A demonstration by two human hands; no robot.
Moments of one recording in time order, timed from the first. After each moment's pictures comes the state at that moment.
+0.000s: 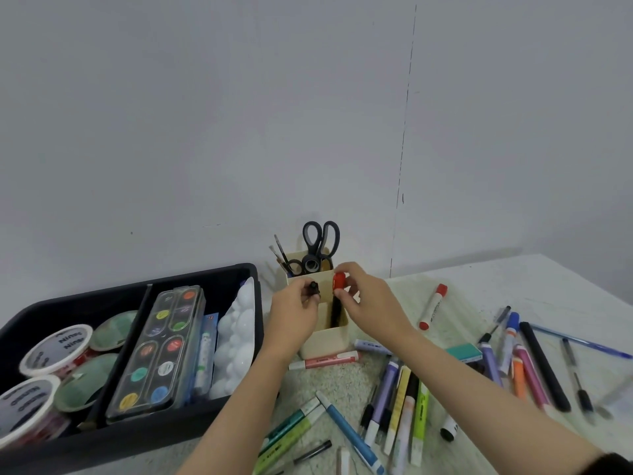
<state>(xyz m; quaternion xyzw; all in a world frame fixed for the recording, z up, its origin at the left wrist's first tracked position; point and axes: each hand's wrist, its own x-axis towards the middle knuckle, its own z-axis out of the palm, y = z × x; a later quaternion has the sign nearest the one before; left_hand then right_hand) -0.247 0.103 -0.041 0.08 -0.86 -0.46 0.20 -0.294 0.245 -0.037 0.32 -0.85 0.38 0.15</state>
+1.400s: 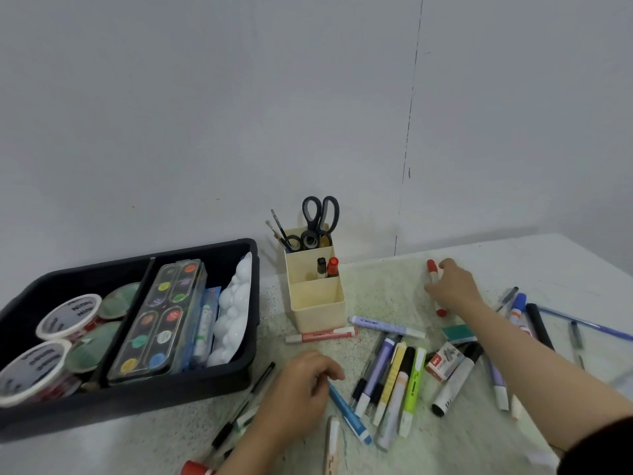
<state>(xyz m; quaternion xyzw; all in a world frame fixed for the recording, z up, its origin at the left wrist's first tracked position) -0.152 0.130 -0.106 -0.05 -0.93 -0.36 0.09 -0.354 0.352 -0.073 -0.02 -0.94 0.33 -0.02</state>
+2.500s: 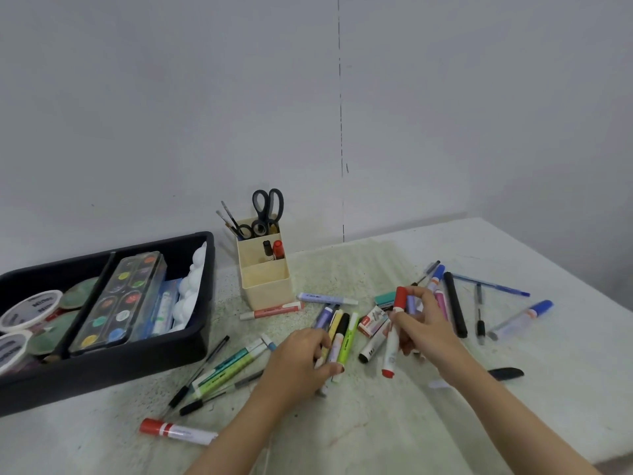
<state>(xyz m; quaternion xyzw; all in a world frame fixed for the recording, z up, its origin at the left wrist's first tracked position) -0.143 0.214 -0.101 -0.04 -0.97 -0.24 0.04 -0.188 0.419 -0.060 0.01 -0.75 0.66 -0.09</state>
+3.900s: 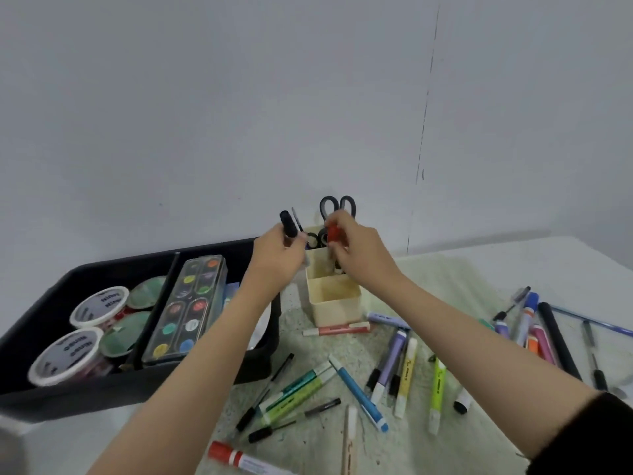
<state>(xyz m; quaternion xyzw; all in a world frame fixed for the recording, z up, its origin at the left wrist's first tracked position) -0.219 0.078 0.023 0.14 -0.83 -0.49 0.21 -0.285 0.215 0.004 0.34 -0.84 0.42 0.12</state>
